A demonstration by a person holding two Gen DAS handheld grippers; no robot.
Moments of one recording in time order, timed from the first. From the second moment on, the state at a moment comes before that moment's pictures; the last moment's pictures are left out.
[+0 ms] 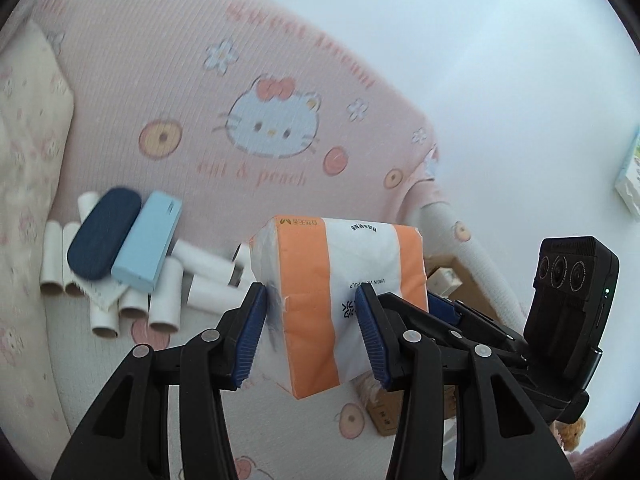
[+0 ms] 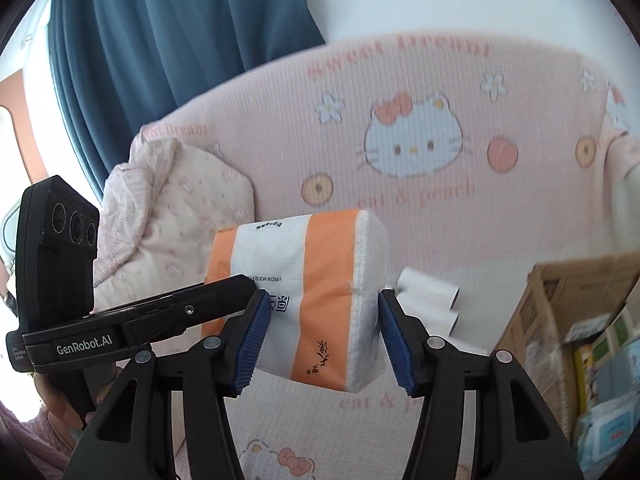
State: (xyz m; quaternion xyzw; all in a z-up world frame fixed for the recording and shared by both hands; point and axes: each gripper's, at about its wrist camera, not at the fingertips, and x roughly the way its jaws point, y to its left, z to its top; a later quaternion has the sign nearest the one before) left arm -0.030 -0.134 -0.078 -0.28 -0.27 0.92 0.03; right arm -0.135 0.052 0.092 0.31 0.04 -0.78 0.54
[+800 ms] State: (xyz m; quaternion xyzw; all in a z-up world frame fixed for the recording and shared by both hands) left arm -0.129 -0.017 -0.072 -0.34 -0.25 0.89 0.14; right arm -0.227 0.149 0.104 0.33 0.07 -0.78 0.52
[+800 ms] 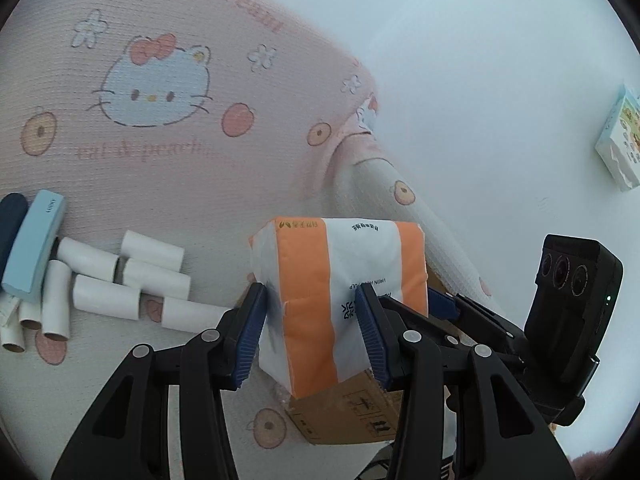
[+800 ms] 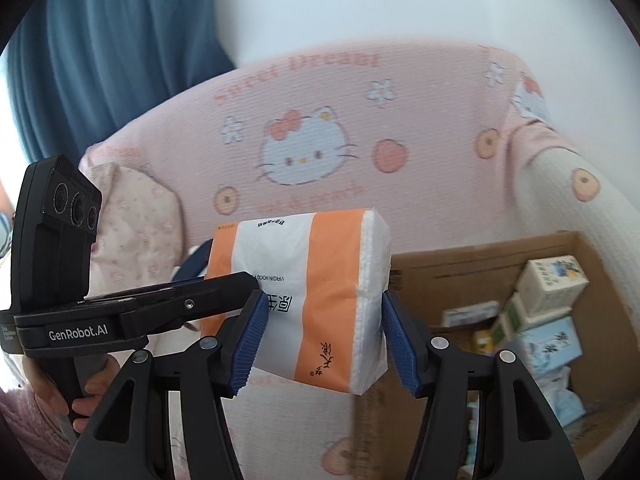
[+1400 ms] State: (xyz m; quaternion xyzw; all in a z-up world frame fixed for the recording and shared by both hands) left arm -0.269 0.111 -0.100 -0.50 -0.27 0.79 0.24; right arm -0.374 0.226 0.089 0.49 0.08 -0.76 0.43
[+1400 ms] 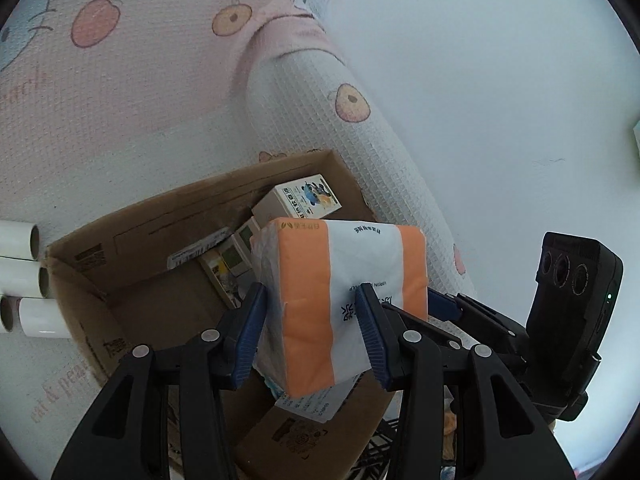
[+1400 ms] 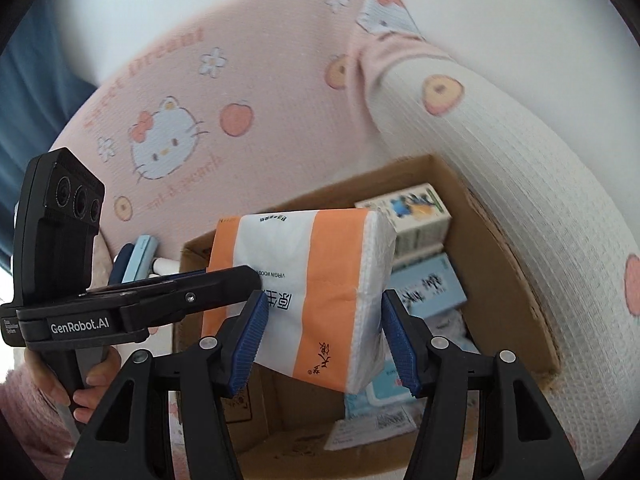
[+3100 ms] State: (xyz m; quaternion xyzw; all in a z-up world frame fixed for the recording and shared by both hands) left arm -0.287 0.167 -0.195 -0.65 -0.34 0.66 0.16; right arm -0.433 0.204 0.014 0.56 0.35 -0.61 0.44
